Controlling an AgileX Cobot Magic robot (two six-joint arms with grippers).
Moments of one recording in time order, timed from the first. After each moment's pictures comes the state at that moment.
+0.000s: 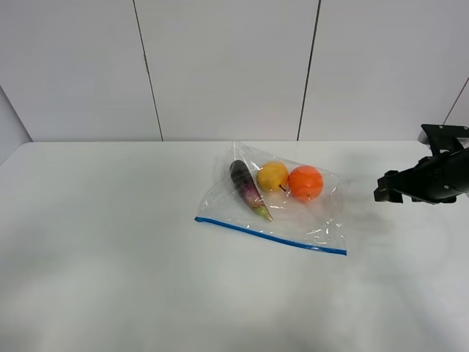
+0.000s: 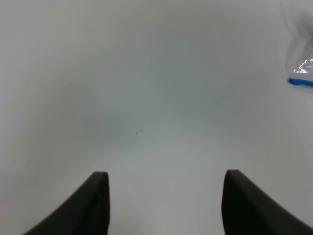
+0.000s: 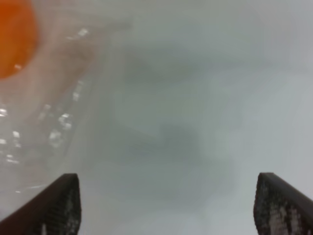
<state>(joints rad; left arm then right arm) -0.03 0.00 -0.49 0.04 1.07 -0.07 -0.20 1.67 -0.86 0.53 0.36 -0.65</state>
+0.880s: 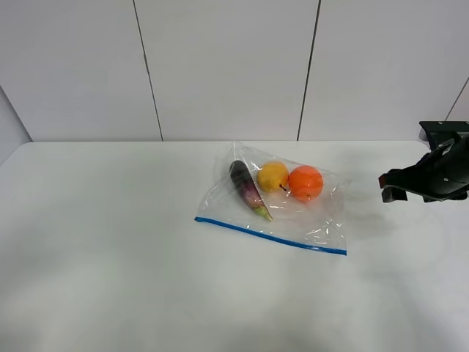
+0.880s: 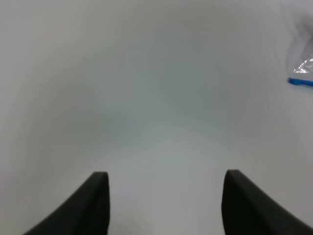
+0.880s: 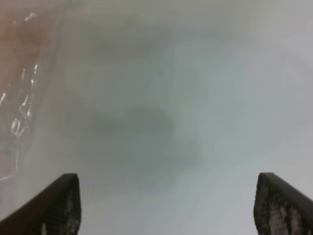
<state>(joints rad) -0.03 0.00 -0.49 0.04 1.07 -0.07 -0.14 1.67 -0.93 0.08 0.46 -0.15</state>
